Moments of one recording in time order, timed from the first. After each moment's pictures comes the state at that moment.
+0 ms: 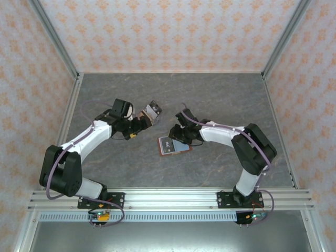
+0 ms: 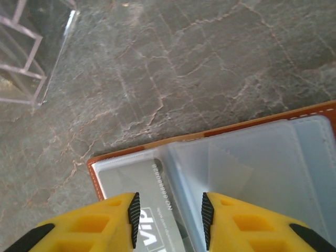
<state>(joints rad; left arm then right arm) -0.27 1.43 0.93 -0.53 0.37 -0.75 0.68 1.74 1.00 -0.28 -0.19 0.96</state>
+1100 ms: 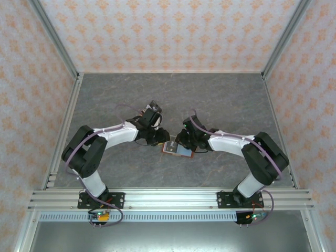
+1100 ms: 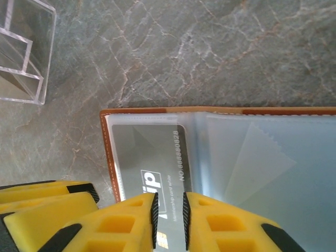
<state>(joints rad) -0.56 1.71 0.97 -0.33 0.37 -0.85 0.69 1.59 0.79 -0.14 -0.18 1.12</state>
